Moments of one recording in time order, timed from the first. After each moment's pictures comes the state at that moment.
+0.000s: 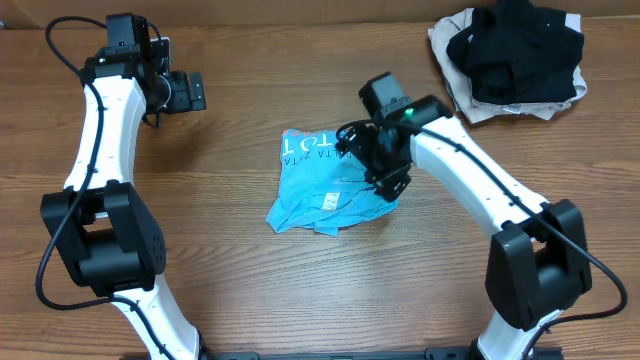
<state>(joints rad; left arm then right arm) 0.13 2.05 1.80 -0.89 0.07 -0.04 0.46 1.89 1.49 -0.97 -0.23 1.24</state>
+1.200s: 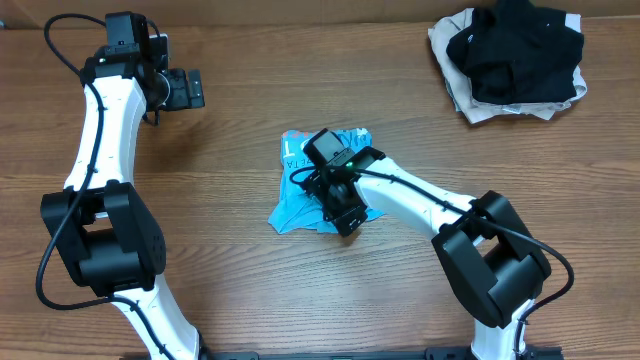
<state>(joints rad) 0.13 2.05 1.80 -0.86 0.05 -0.04 0.67 1.99 1.32 -0.68 -0.14 1.53</state>
